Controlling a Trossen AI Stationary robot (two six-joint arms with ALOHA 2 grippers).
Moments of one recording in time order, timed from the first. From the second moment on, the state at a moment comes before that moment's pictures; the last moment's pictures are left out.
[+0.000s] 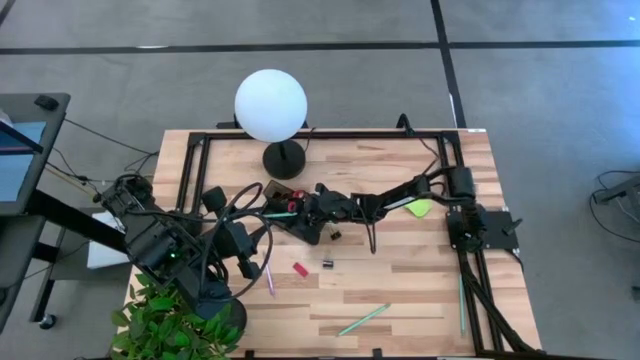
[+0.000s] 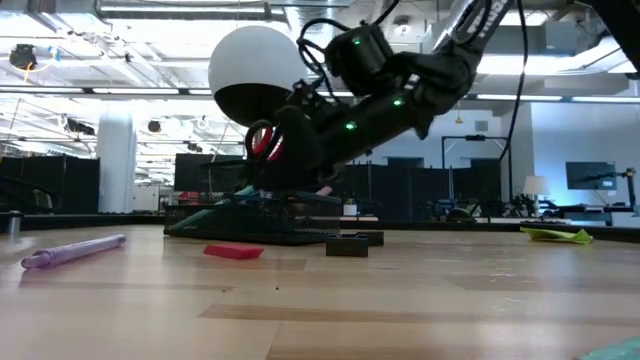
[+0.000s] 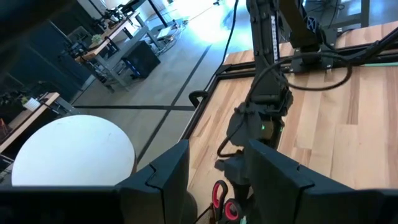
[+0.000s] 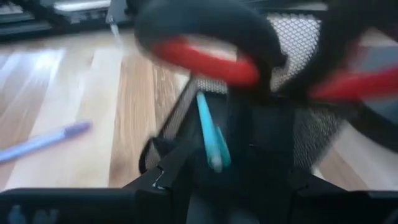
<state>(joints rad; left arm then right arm) -0.73 1.67 2.09 -1.57 -1.19 -0.65 -0.01 2.07 1.10 0.51 0.11 0.08</state>
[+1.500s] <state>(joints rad) -0.73 1.67 2.09 -1.57 -1.18 -0.65 0.02 2.11 1.25 0.31 0.23 -0.03</state>
